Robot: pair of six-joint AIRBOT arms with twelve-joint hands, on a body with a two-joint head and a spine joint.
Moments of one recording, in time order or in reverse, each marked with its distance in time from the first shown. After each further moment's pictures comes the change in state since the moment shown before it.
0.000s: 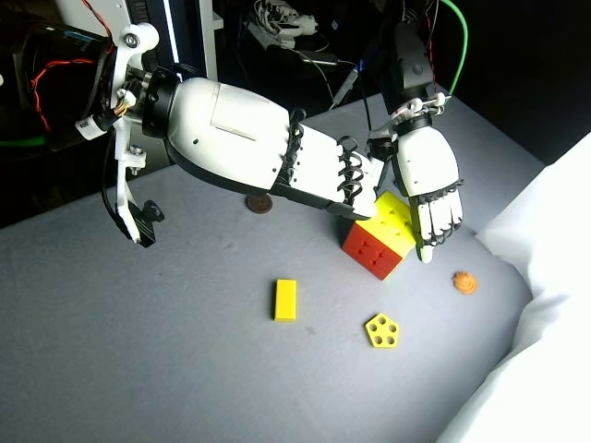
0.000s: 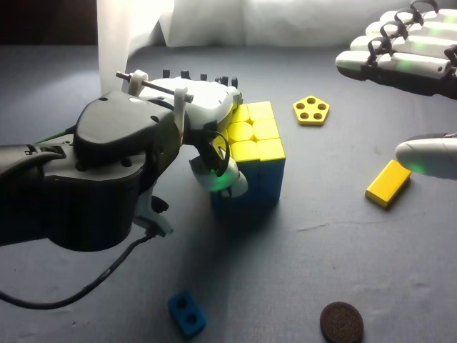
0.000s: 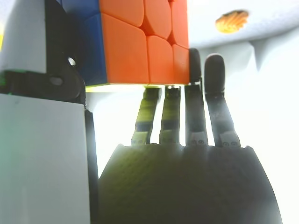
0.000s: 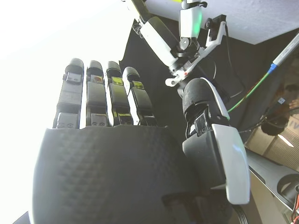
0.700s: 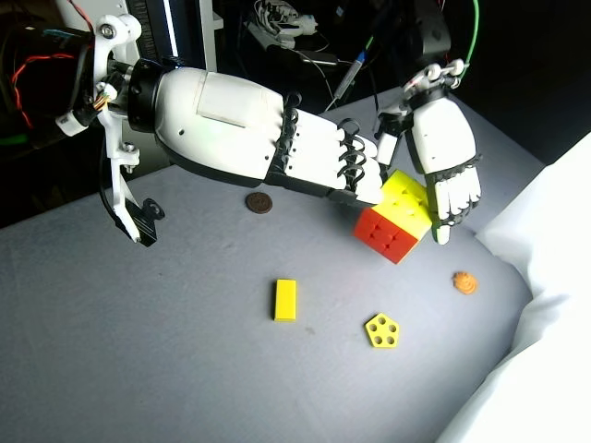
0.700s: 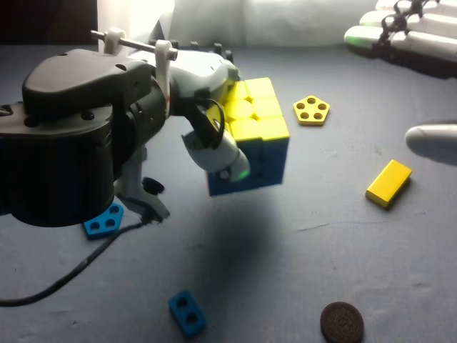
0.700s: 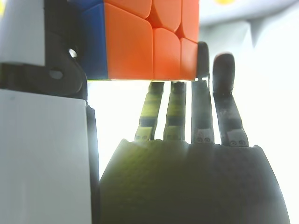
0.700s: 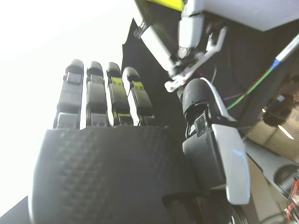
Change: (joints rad) left arm -0.137 0.086 -0.093 -0.160 0.015 0.093; right arm -0.060 0.020 0.002 0.051 0.160 -0.054
